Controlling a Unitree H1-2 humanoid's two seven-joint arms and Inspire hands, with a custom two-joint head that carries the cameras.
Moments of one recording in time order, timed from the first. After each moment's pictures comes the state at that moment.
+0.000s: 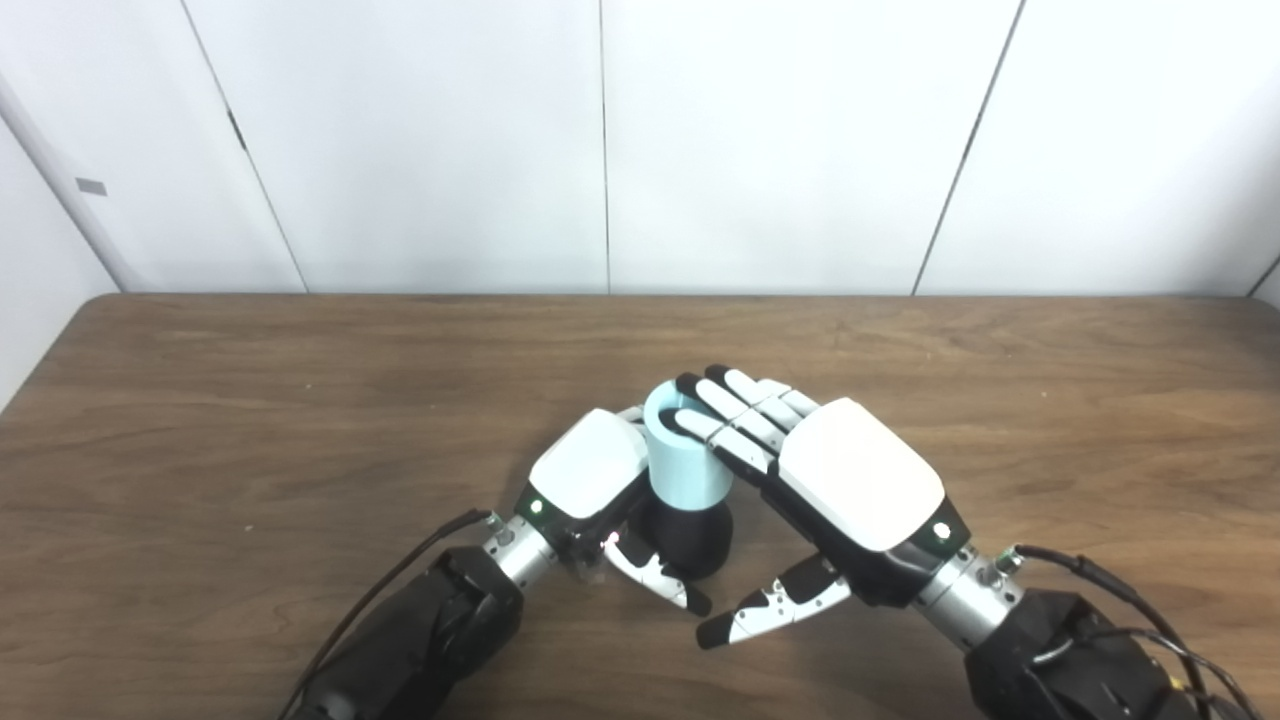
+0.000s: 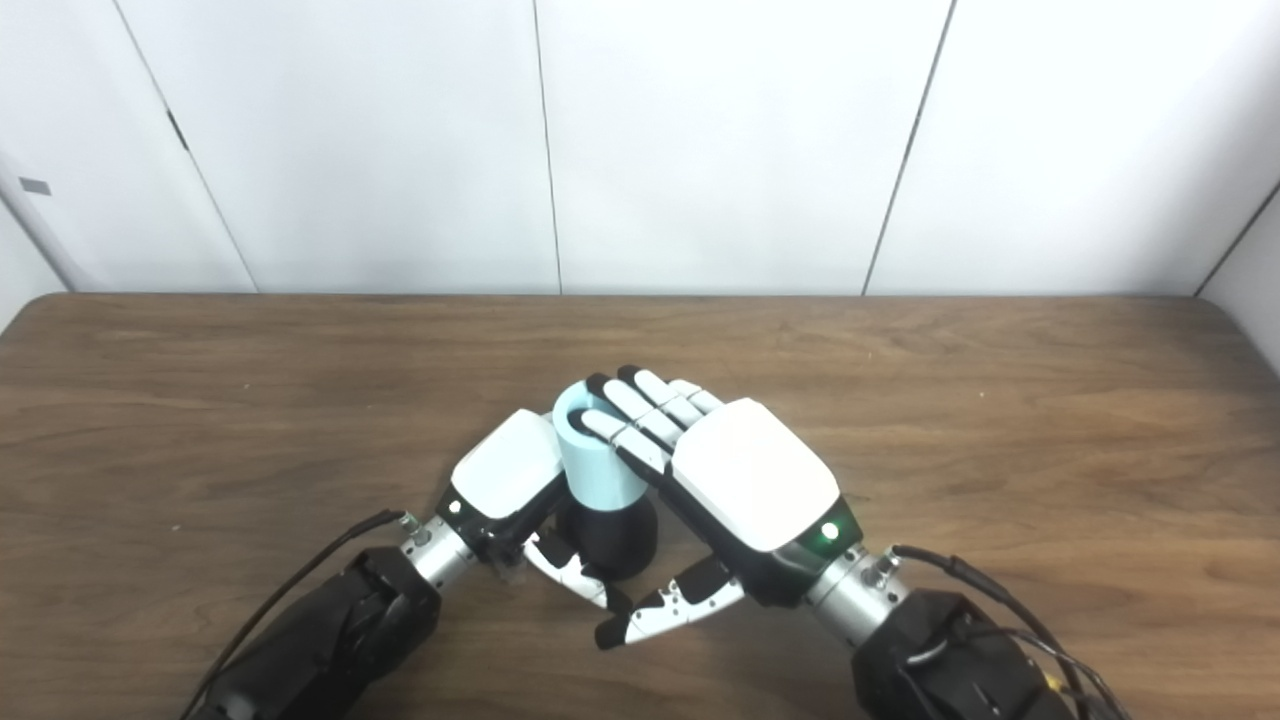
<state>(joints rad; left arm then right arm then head) -0.41 0.26 -0.59 0.38 0.92 -0.40 0.28 -0.13 -0.36 0.37 -0.59 -1.00 -0.06 0.34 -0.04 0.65</state>
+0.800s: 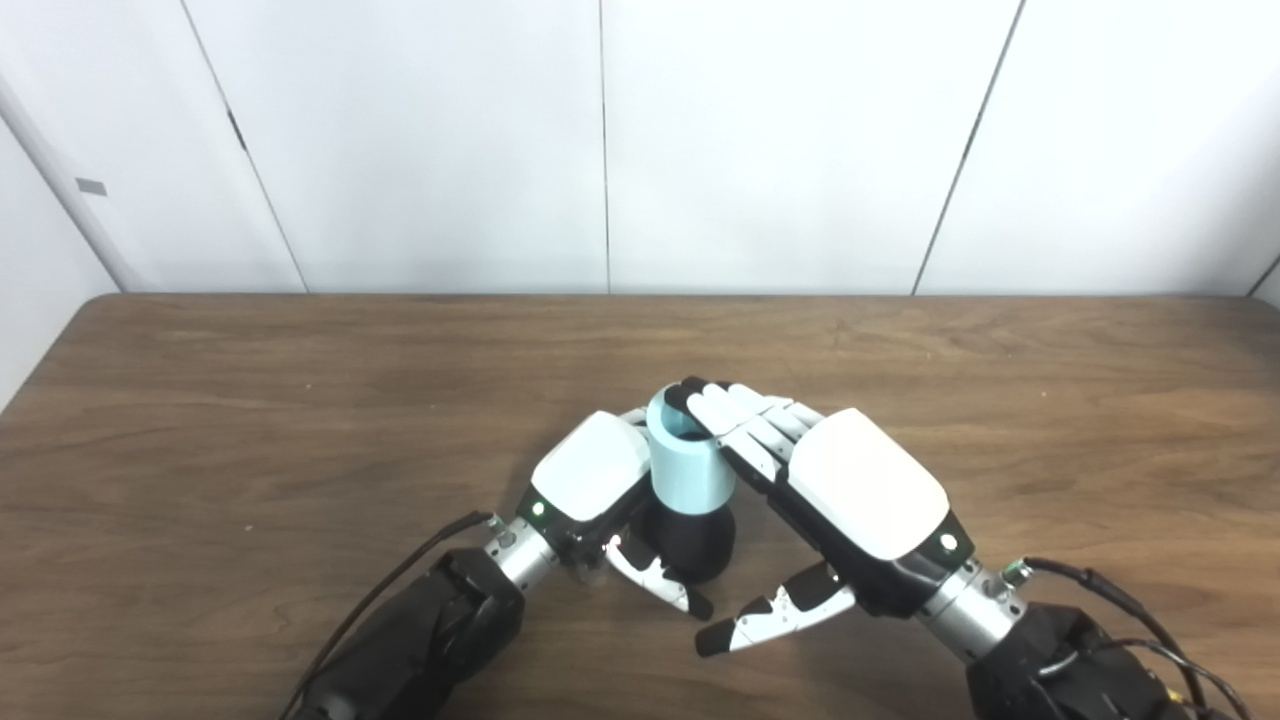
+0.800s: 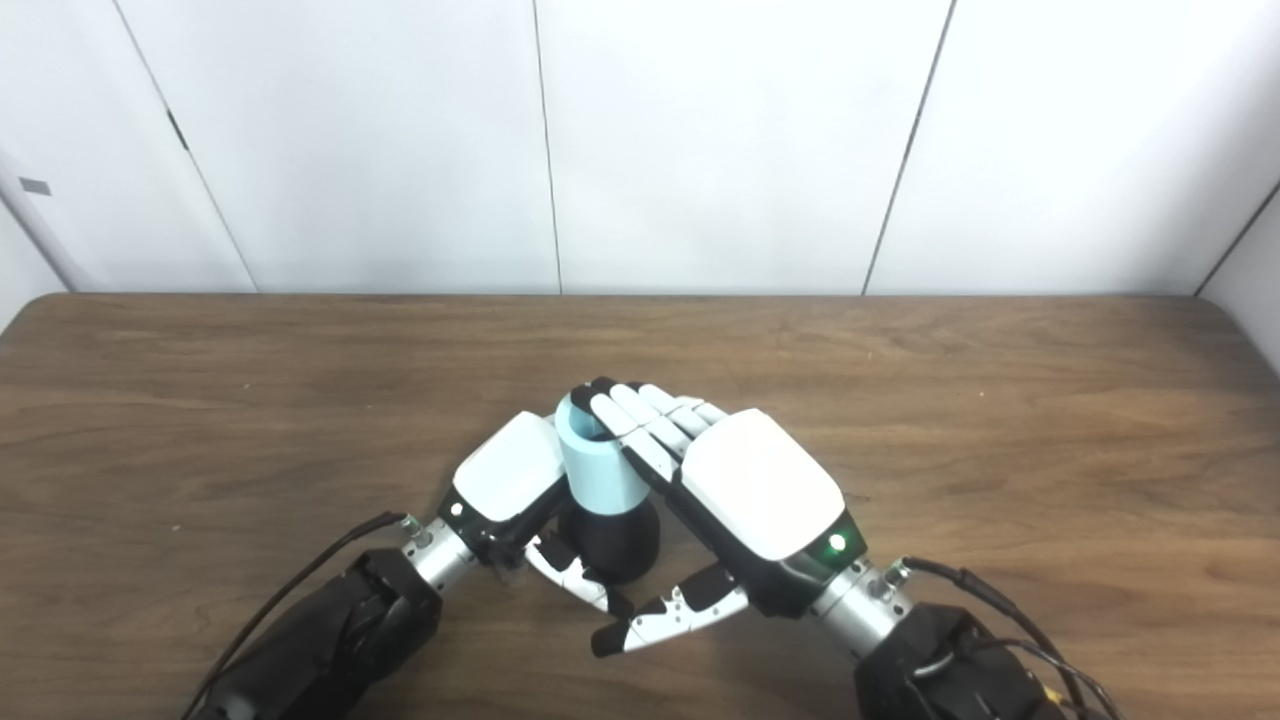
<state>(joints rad) -0.41 0.26 -0.60 0.37 0.92 -0.40 0.28 -0.10 -0.36 0.37 -0.57 -0.95 -0.06 0.28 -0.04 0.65</state>
